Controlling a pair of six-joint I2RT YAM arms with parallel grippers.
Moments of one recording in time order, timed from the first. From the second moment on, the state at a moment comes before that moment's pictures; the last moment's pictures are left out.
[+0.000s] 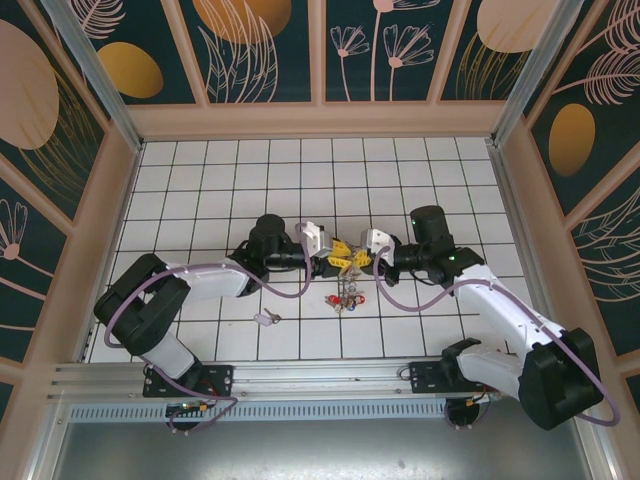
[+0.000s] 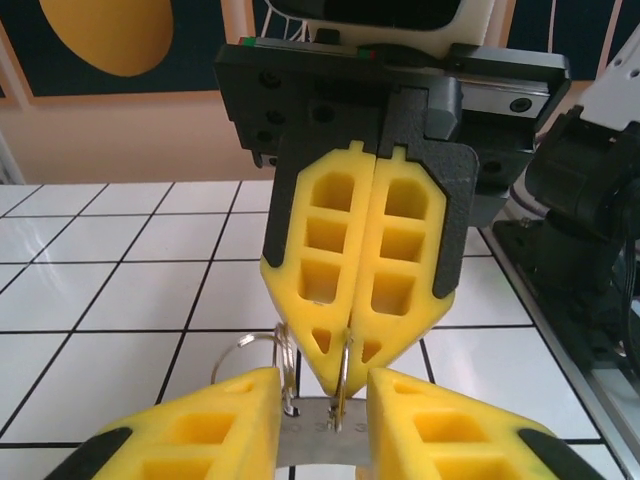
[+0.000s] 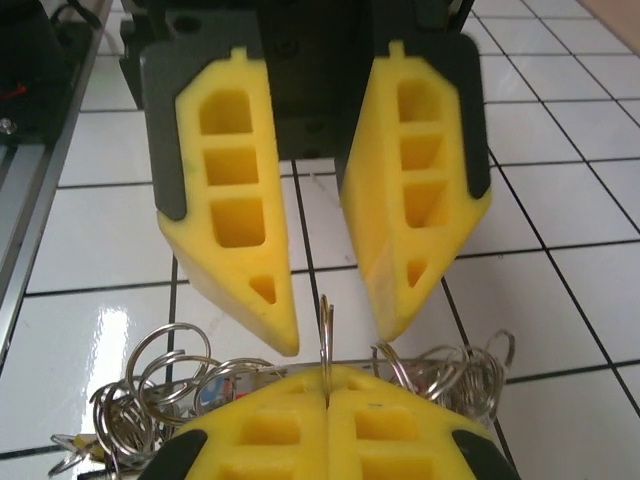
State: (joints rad) left arm -0.72 1.60 0.71 0.68 0.84 0.19; right arm 0.43 1.09 0.68 -0.33 -0.80 -0.74
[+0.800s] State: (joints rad) left arm -0.72 1.59 0.74 0.55 0.83 0.27; right arm 0.47 1.10 0.72 -0.38 -0.73 -0.74
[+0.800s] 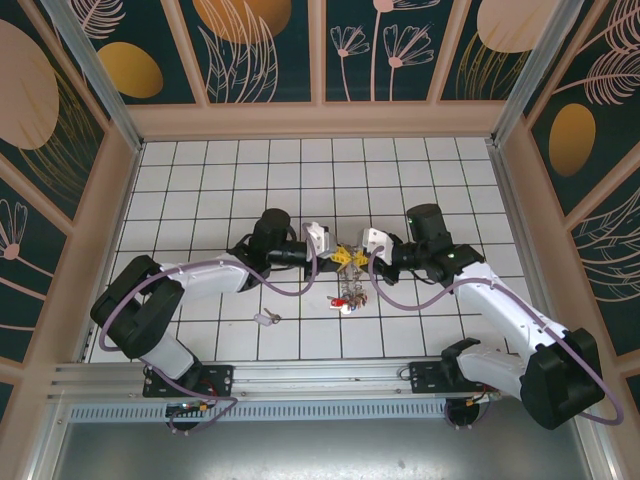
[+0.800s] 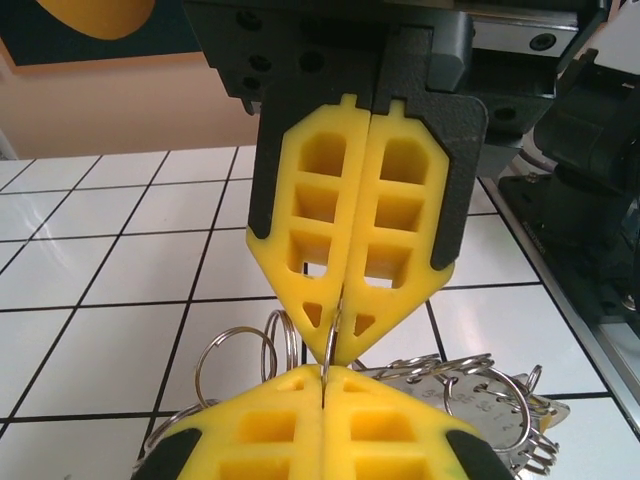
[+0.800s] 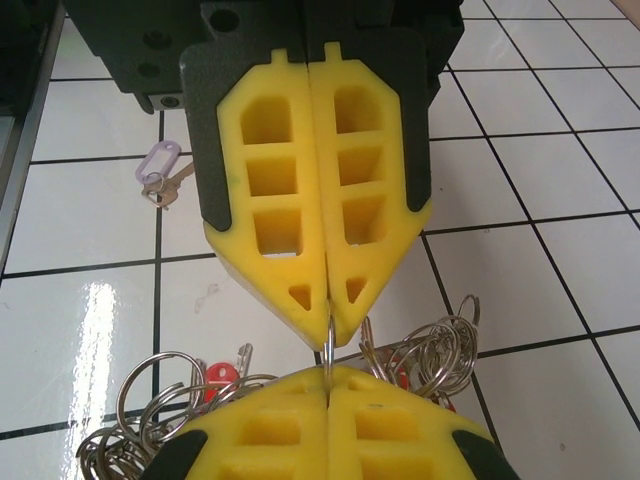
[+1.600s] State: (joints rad) left arm -0.72 1.59 0.71 0.66 0.84 0.19; right arm 0.47 1.10 0.72 -0.33 -0.78 -0.71
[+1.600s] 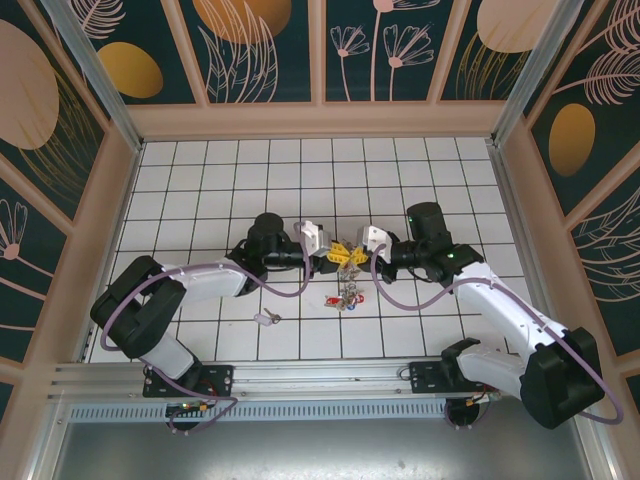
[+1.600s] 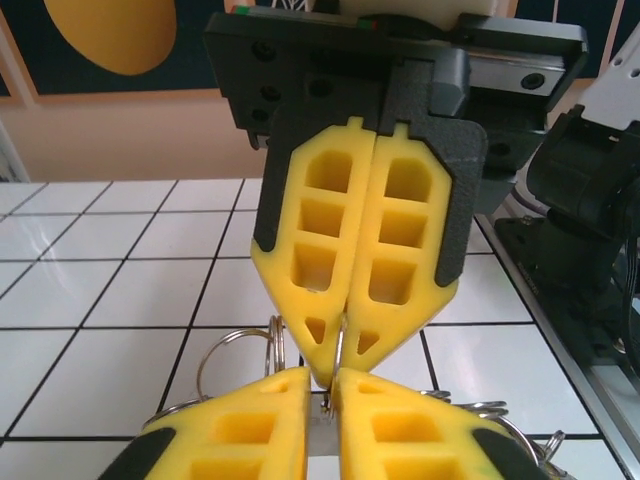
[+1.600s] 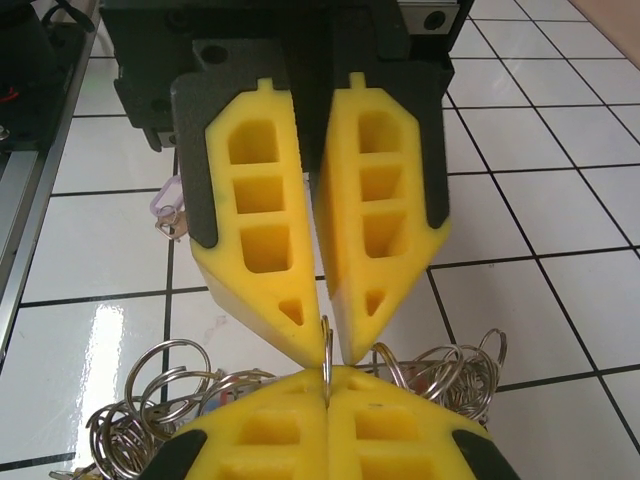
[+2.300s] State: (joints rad) left arm -0.72 1.58 0.70 0.63 0.85 0.21; right arm 0.45 1.10 0.72 -0.35 -0.78 -0.74
